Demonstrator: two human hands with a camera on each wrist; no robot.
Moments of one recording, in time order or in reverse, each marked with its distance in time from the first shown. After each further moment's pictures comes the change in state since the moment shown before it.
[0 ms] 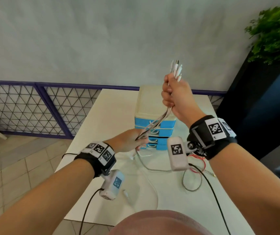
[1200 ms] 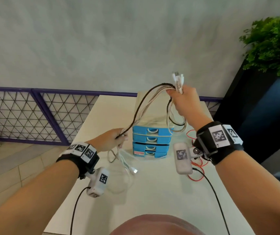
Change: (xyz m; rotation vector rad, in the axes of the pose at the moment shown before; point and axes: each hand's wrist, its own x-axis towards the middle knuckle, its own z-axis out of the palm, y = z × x) left_hand -0.006 -0.043 -0.051 0.146 0.112 -0.075; right_hand 0.016 -0.004 -0.029 -0.768 0.220 -0.070
